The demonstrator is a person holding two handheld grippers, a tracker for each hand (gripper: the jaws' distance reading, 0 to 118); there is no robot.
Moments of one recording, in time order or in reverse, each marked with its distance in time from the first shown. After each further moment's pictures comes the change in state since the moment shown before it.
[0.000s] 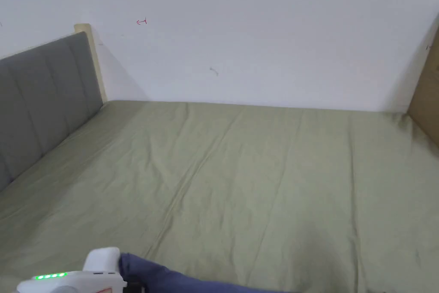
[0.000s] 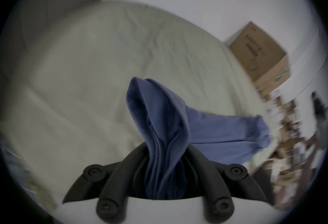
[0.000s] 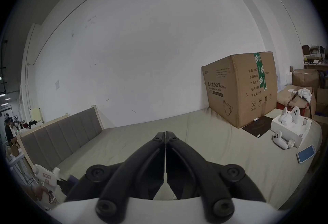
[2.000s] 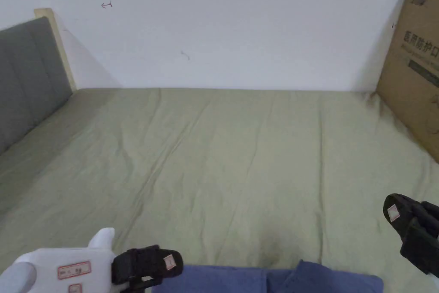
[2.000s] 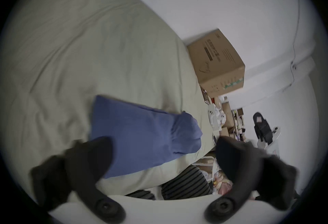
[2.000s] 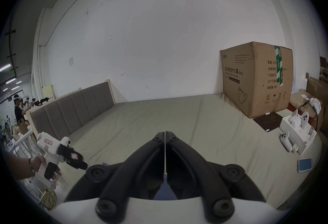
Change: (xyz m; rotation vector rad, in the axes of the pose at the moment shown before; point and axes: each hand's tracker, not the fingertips) left arm 0.013 -0.011 -0.026 -0.162 -0.661 0.351; right arm -0.013 -0.022 0.002 -0.203 0.137 0.109
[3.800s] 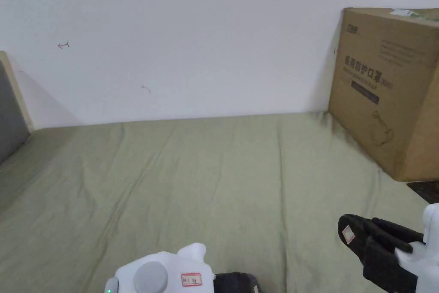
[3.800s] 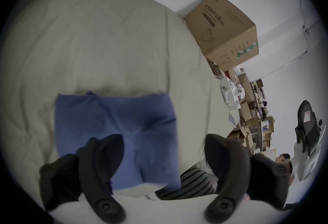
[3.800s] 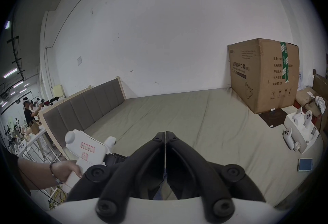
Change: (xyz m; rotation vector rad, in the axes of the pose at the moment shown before) left arm 0.154 -0.029 -0.161 -0.187 0.159 -0.251; right arm 0.013 0.022 0.040 -0.059 0.086 -0.035
